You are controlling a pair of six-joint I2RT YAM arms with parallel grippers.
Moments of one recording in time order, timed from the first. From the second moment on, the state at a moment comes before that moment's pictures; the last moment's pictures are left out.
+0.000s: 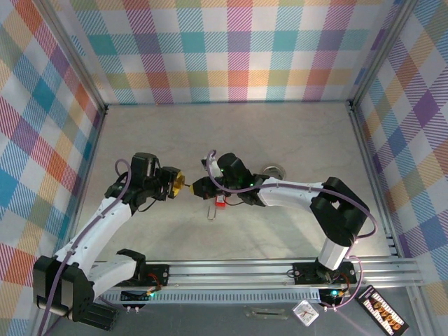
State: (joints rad) left arm -0.30 1.04 0.75 -0.51 0.24 -1.57; right arm 0.92 1.72 1.04 0.19 -0.44 0.71
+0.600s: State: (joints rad) left arm -0.31 1.06 0.75 -0.51 0.23 -1.56; right arm 0.92 1.72 1.04 0.19 -0.43 0.70
